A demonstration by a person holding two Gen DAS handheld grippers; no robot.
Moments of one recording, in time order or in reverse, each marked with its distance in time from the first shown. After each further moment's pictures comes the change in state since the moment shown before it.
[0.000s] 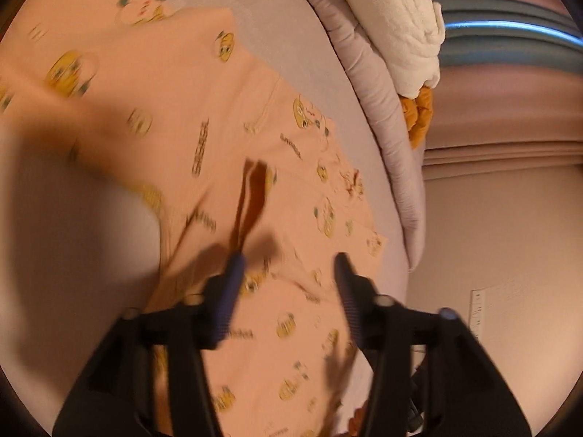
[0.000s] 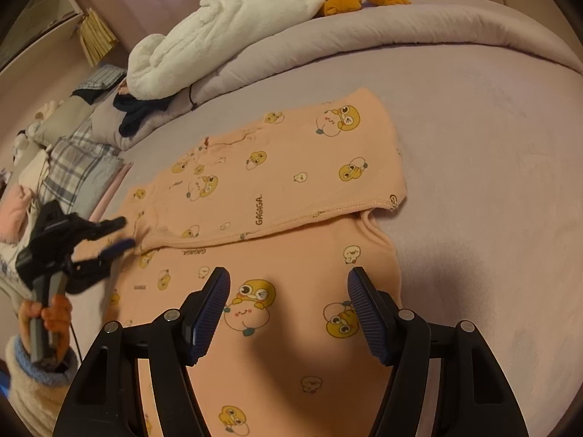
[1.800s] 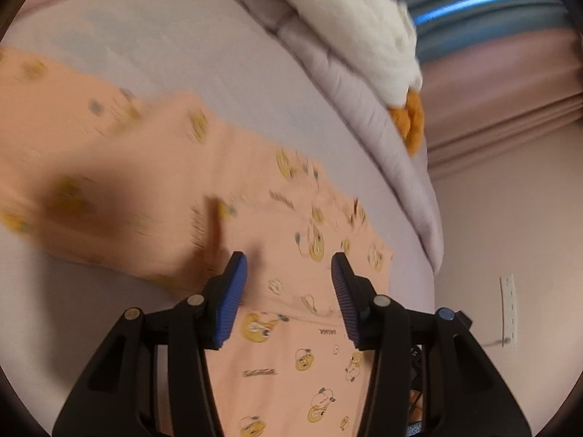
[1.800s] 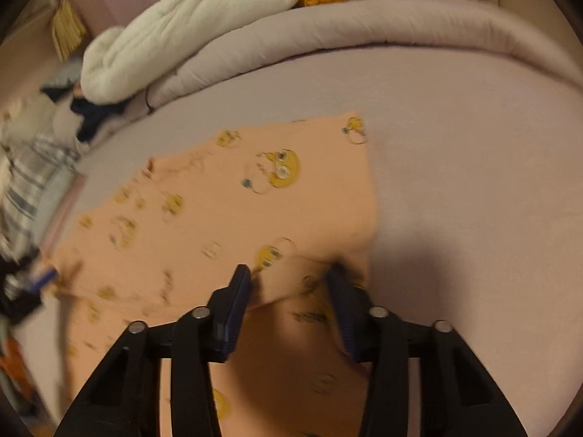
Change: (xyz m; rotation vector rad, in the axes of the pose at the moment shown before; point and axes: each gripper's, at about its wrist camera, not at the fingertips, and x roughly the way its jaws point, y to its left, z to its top) left arm 0.008 -0.022 0.025 0.187 -0.073 0.099; right arm 0.056 -0.003 0.050 -0.031 0.020 -0.164
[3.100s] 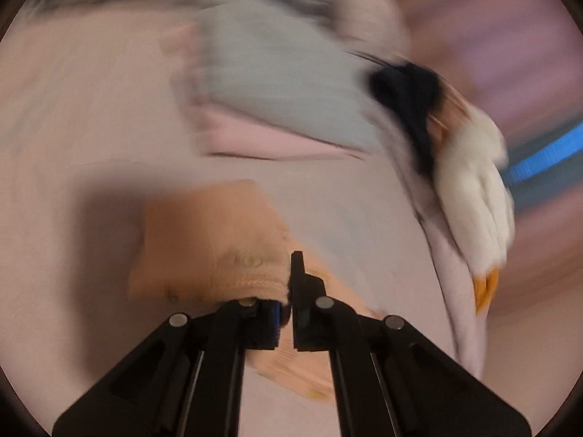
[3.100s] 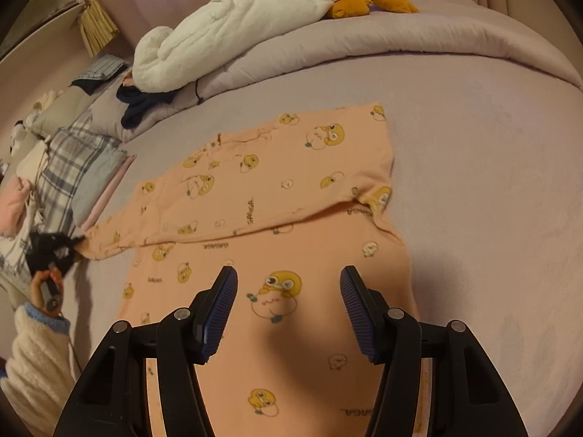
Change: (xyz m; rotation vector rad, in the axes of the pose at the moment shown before) left arm -0.163 0.130 0.069 -0.250 -0.455 0.318; right arm -0.081 0.020 -0.048 0.007 0.005 0.114
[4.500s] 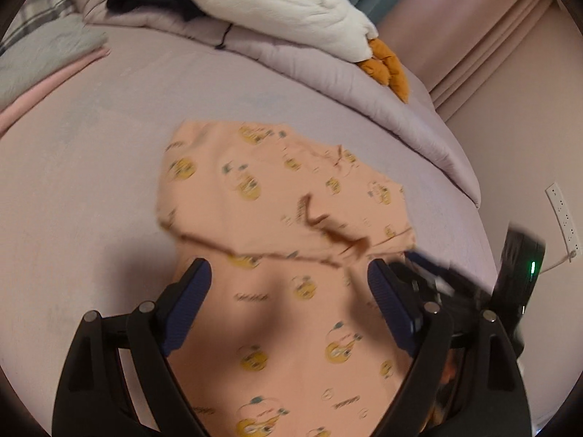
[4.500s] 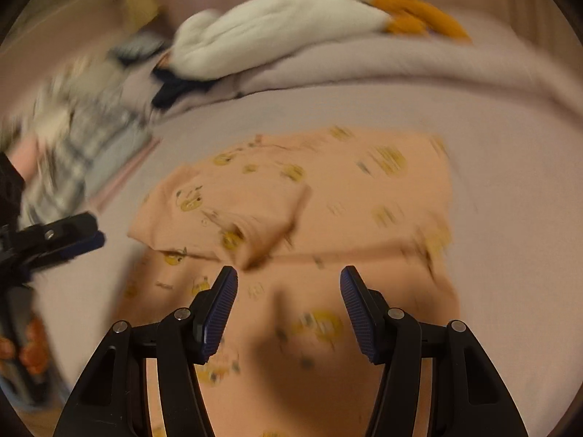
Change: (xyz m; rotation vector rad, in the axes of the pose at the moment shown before) left arm -0.014 -0.169 -0.224 0.619 0.323 -0.193; right arm 0.033 0.061 0.026 -0.235 -0.036 0.035
